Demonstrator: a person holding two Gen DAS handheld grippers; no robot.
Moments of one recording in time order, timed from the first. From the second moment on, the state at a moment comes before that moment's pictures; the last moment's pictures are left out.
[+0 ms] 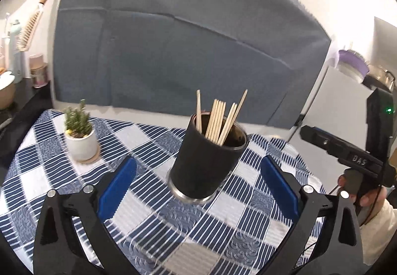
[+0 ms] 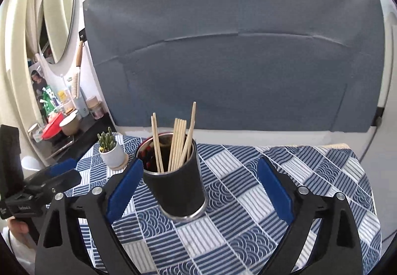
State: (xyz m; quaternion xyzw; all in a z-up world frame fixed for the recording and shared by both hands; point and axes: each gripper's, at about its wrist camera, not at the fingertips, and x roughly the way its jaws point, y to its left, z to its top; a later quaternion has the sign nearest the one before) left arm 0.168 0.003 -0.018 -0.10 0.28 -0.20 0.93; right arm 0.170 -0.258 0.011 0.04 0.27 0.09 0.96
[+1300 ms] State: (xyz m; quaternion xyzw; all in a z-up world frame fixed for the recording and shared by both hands) left arm -0.004 -0.019 0.047 -0.06 0.32 -0.13 0.94; right arm -0.013 -0.236 0.057 0.00 0.26 0.07 0.96
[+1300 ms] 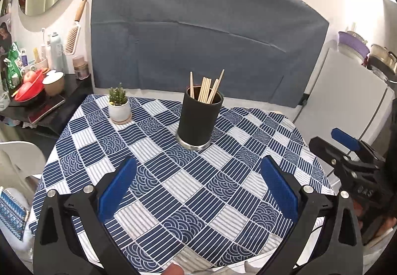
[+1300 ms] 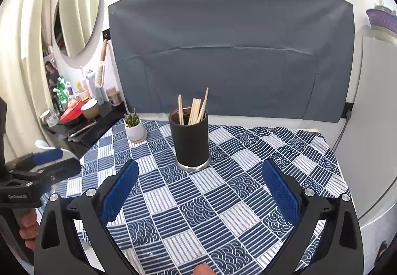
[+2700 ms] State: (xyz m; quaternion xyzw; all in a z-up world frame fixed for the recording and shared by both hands) left arm 0.005 -0.023 0.043 -0.02 0.35 -0.07 0.94; right arm -0.001 -0.228 0.045 0.00 0.29 0.01 0.96
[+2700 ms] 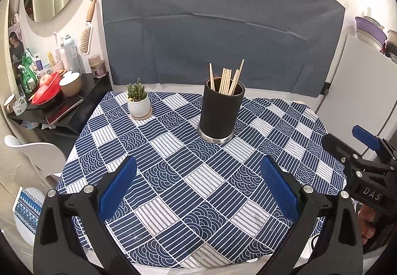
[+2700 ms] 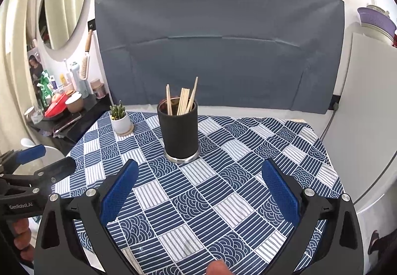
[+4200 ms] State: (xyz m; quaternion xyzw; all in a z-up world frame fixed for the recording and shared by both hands) left arm -0.007 -0.020 0.046 0.00 0.34 -0.05 0.94; right arm -0.003 -0.228 0.041 -0.01 0.30 0.00 0.96
